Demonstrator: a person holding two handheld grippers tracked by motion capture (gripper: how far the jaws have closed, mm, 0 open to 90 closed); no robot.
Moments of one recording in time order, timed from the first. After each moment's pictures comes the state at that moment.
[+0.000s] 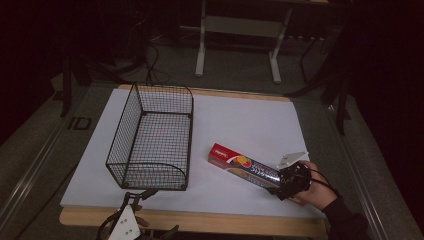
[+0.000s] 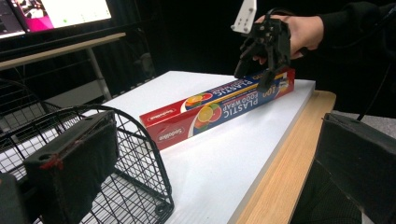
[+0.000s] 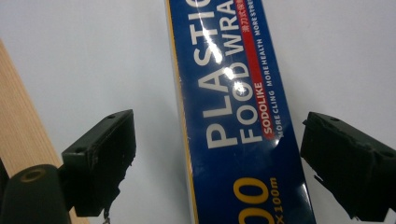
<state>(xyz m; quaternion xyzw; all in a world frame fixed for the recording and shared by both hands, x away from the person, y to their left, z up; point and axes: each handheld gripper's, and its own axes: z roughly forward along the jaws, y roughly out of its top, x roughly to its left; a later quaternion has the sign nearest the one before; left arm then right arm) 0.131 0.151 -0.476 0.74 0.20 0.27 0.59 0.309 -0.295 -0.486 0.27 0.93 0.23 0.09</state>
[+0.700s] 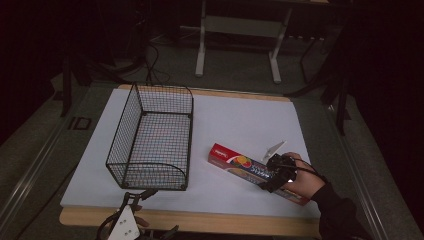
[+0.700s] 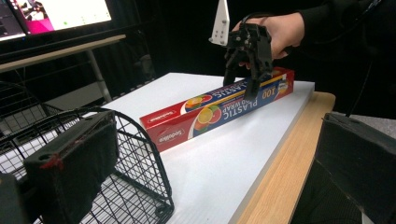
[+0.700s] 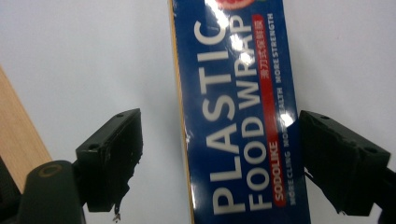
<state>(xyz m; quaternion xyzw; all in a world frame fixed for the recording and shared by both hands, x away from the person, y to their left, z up) 0.131 0.151 -0.475 0.74 0.19 0.27 0.59 0.334 -0.255 -0.481 0.26 0.95 0.16 0.05</state>
